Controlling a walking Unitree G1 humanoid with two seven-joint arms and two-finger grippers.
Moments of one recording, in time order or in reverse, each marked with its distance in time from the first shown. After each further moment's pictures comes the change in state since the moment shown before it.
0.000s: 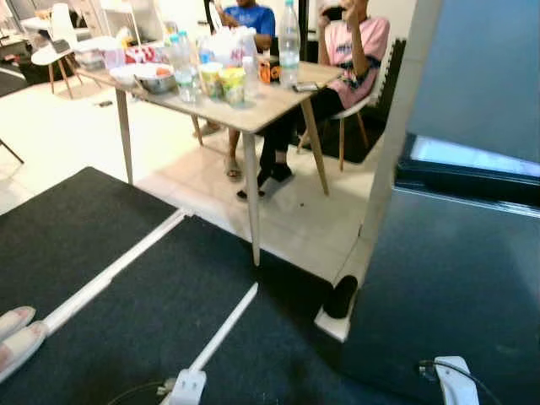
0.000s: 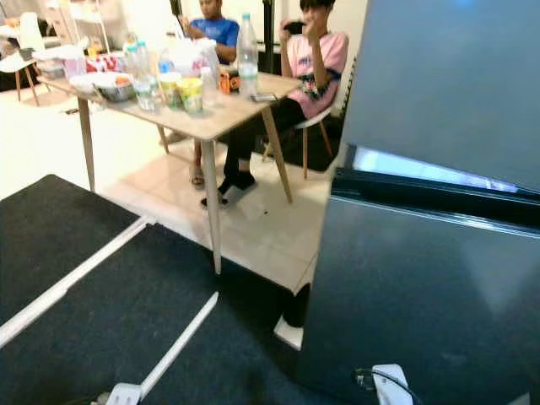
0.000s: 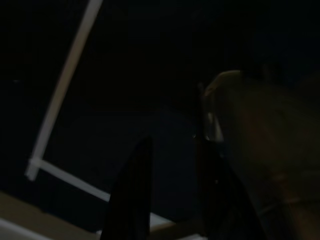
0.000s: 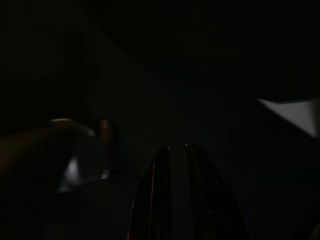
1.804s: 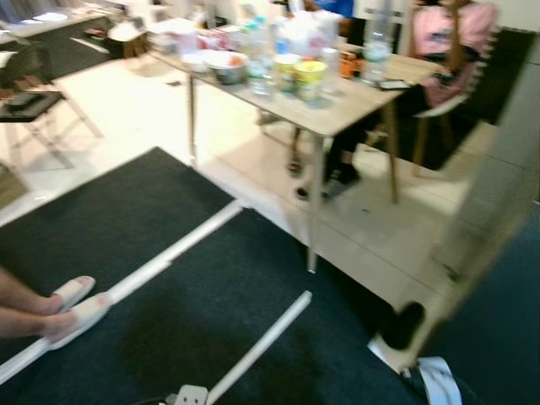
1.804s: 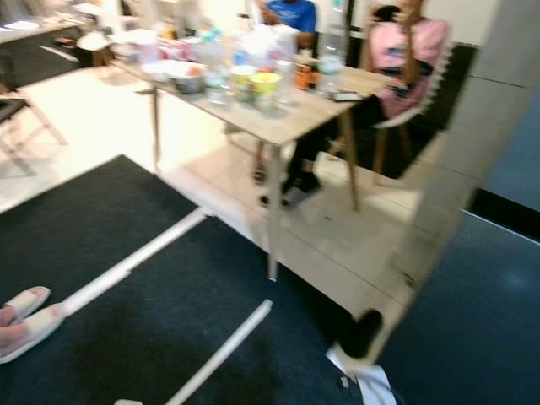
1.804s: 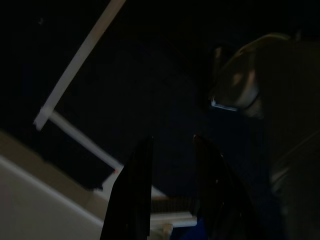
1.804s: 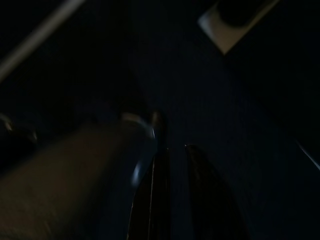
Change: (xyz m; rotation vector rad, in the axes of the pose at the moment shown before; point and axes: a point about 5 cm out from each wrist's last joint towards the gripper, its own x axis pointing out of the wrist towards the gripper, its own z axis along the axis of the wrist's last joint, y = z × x) left arm -0.001 -0.004 -0.014 -0.003 0.037 0.000; right arm -0.001 0.012 -0.025 -0.026 0.075 0.082
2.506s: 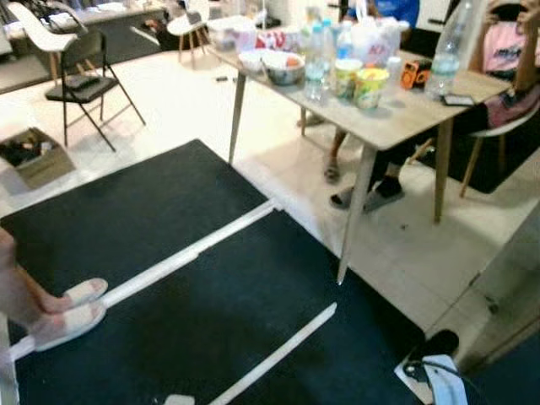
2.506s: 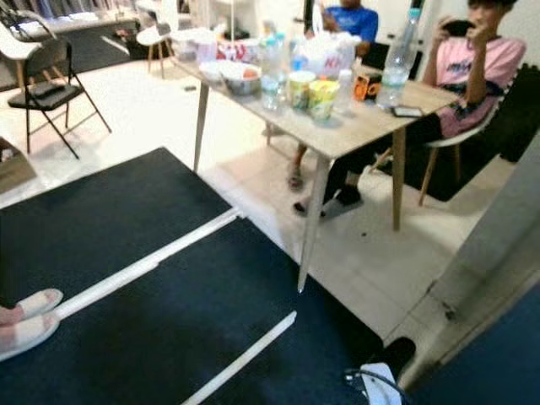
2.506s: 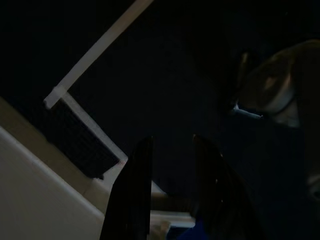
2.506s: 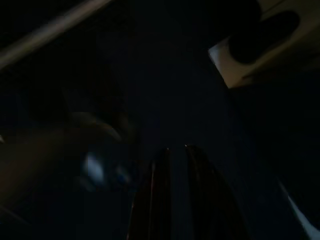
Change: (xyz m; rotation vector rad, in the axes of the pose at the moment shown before) left arm -0.003 0.010 -0.010 -0.012 -0.004 0.035; right arm -0.004 -0.021 0.017 -0.009 -0.040 -0.067
